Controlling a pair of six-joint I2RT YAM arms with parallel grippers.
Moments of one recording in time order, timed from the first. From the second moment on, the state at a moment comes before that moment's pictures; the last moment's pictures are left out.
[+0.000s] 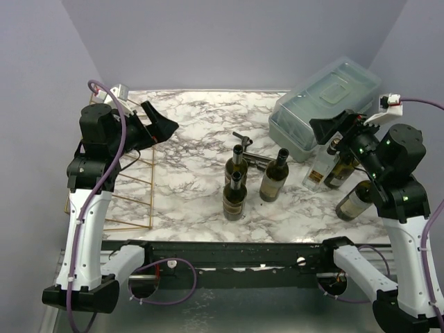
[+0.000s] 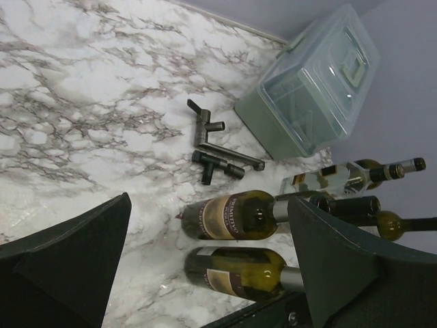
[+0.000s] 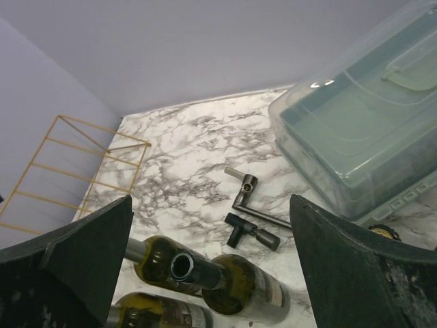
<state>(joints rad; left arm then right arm) -0.07 0.99 1.37 -0.70 0.37 -0.54 0.16 0.82 1.26 -0.52 -0.11 0.41</state>
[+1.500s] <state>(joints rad) -1.06 1.55 1.70 -0.90 -0.50 -0.52 0.16 0.83 1.27 -0.56 -0.33 0.46</state>
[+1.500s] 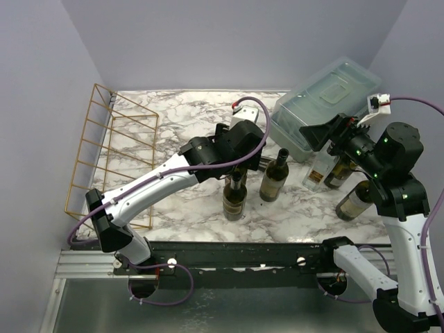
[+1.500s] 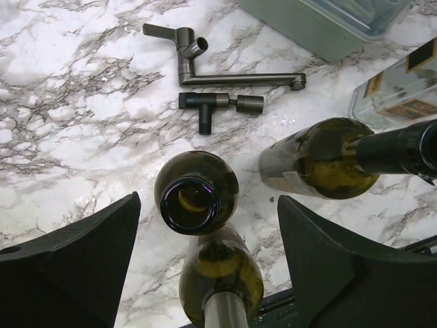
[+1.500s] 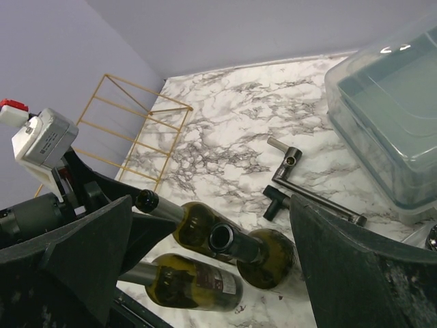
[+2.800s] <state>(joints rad) -1.05 1.65 1.77 -0.96 -0.56 -0.51 0.16 0.82 1.26 -0.58 -0.30 0.44</state>
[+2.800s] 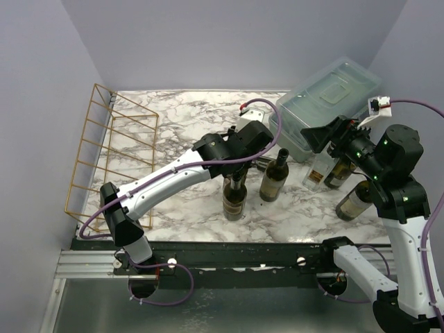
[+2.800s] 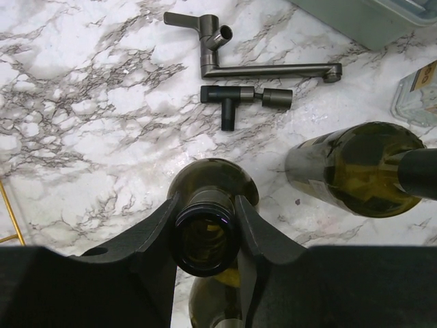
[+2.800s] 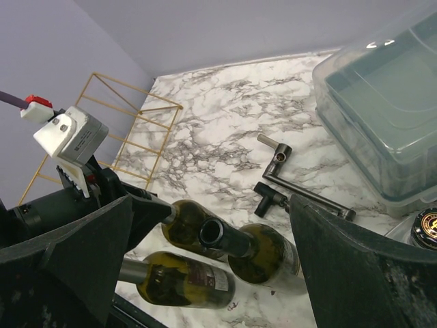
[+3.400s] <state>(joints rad) -0.90 1.59 1.86 -1.02 -0.54 -0.48 0.16 0.81 1.25 -0.58 -0.30 0.44</state>
